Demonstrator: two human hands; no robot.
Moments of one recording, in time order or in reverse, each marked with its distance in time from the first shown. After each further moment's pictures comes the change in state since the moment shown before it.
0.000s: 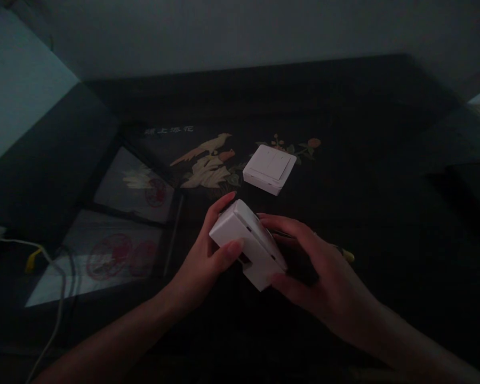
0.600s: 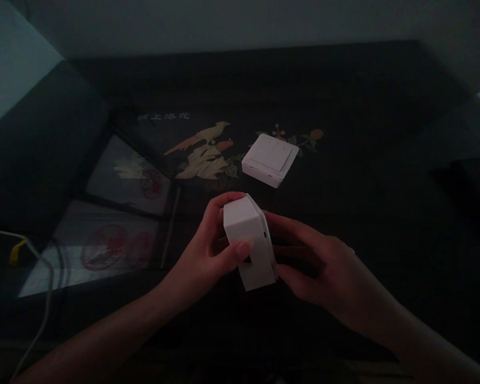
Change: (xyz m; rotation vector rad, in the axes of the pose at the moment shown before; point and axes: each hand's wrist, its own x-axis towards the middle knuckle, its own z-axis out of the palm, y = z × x) left_hand 0.000 0.009 0.006 0.123 -0.088 0.055; right_hand 0.001 0.004 -0.004 0.359 -0.108 0.213
